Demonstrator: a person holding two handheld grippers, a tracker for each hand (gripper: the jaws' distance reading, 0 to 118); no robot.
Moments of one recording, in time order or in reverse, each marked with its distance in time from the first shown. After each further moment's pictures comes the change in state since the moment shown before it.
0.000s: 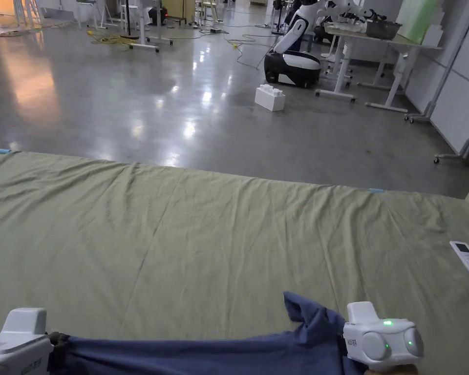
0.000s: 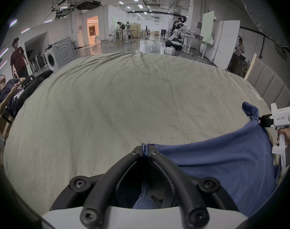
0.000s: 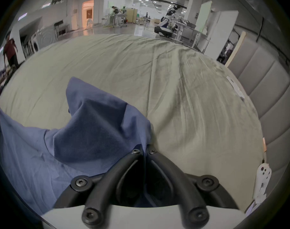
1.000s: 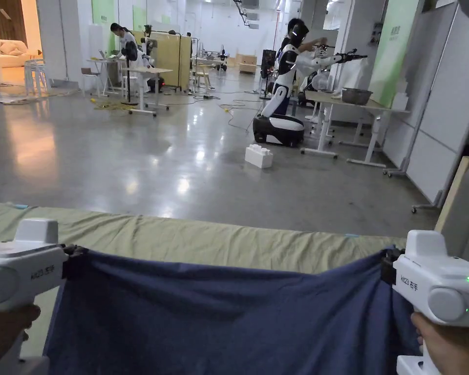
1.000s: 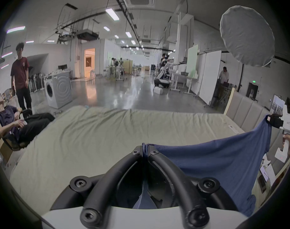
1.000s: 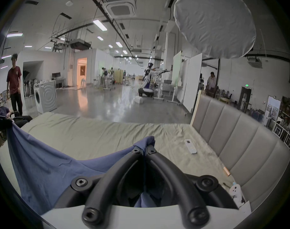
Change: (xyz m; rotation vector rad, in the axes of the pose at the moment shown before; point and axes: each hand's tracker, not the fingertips) left arm 0.011 0.124 0.210 0.402 -0.079 -0.026; right arm 0.071 0.039 0.319 0.620 -0.105 -0.208
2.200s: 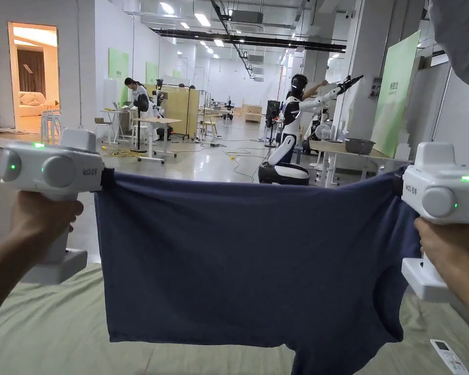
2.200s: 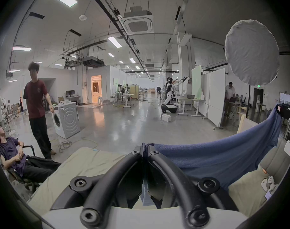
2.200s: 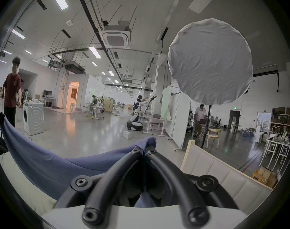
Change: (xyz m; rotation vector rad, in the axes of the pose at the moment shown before) left arm 0.019 0.195 -0.029 0.193 0.090 -0.055; right arm 0.001 0.194 -0.032 0.304 -0.128 0.057
